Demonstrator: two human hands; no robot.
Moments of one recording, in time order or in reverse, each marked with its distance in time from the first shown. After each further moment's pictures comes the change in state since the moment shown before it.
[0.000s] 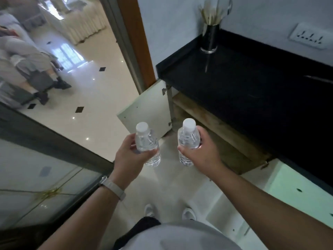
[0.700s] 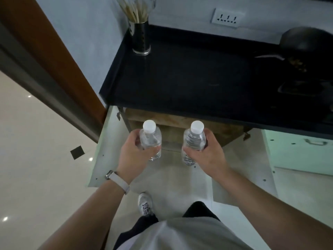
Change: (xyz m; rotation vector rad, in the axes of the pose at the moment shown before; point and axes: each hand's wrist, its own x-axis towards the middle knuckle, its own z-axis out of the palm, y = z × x) left_hand 0.286 0.024 0.029 0.133 -0.736 0.247; right_hand 0.121 -0.026 0.094 -0.129 0.622 0.445
